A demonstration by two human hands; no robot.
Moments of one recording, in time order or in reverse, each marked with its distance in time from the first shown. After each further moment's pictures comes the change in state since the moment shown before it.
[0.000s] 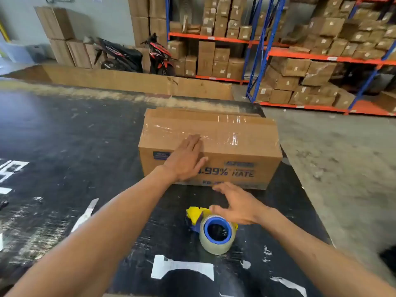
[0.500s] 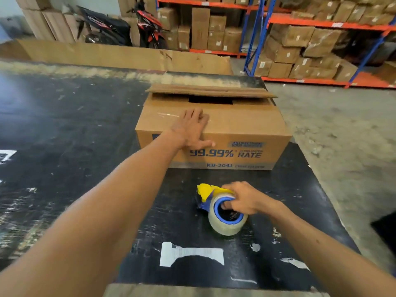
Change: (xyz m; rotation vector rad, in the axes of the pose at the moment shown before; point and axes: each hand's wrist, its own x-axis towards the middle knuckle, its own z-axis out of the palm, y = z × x) left_hand 0.048 -0.026 -0.003 0.213 -0.144 0.048; right_hand 0.011 0.015 0.030 0.134 -0.154 0.096
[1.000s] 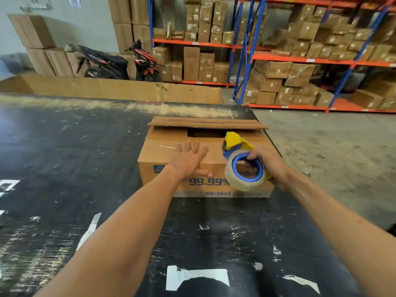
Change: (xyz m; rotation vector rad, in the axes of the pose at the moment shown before) left_hand -0.022 0.008 0.000 -0.082 -0.164 -0.055; right_hand -0.027 -0.043 -0.121 0.827 0.488 0.091
